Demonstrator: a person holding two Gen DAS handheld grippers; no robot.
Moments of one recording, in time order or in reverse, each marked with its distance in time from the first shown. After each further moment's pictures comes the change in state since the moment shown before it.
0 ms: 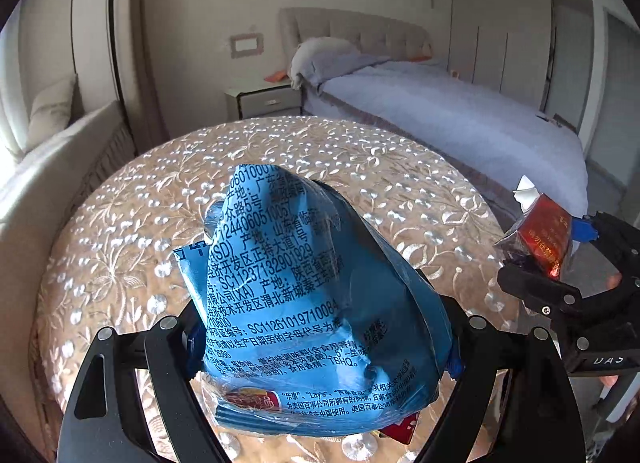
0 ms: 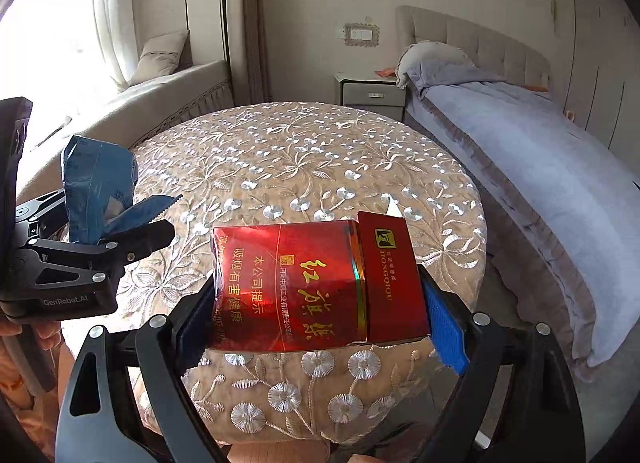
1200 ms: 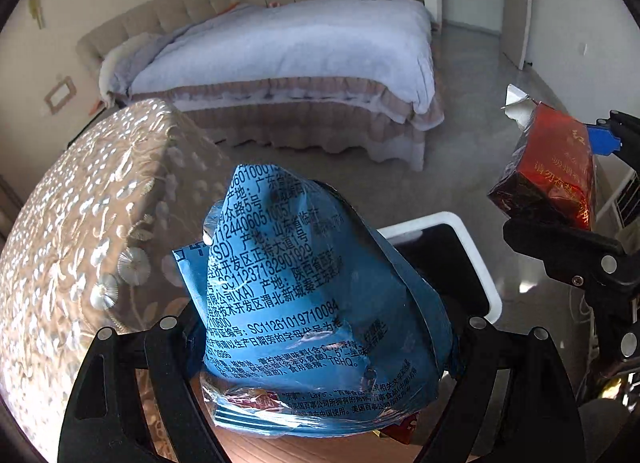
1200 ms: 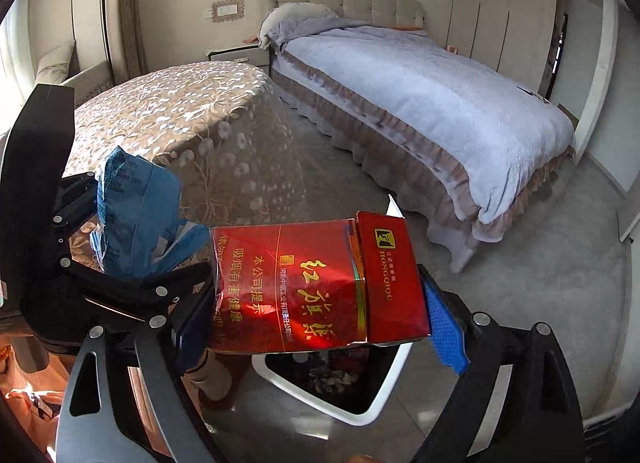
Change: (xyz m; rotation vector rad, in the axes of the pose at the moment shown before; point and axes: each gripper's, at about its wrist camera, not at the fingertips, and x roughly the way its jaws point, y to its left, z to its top) left arm 0.043 -0.265 -0.100 0.542 0.189 -0.350; right arm -0.130 -0.125 -0.189 0.243 0.126 -0.352
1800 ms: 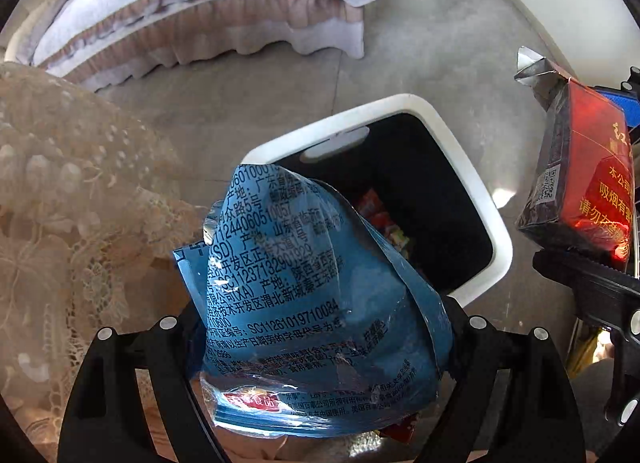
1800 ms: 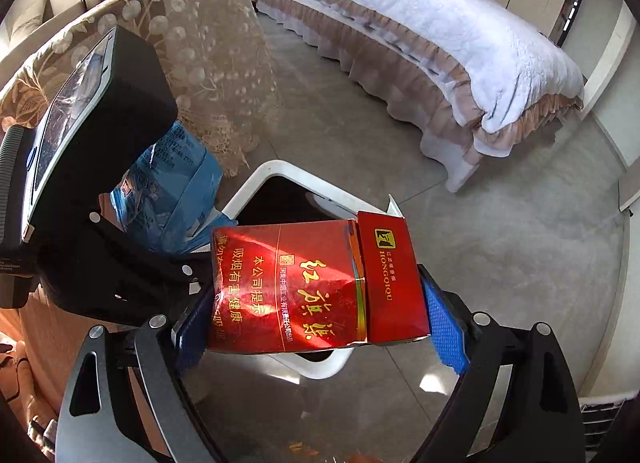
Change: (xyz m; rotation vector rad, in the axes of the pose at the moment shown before) left arm 0.153 -0.078 -0.019 0.163 0.368 -0.182; right arm 0.093 -0.052 -0.076 -0.014 0.297 -0.012
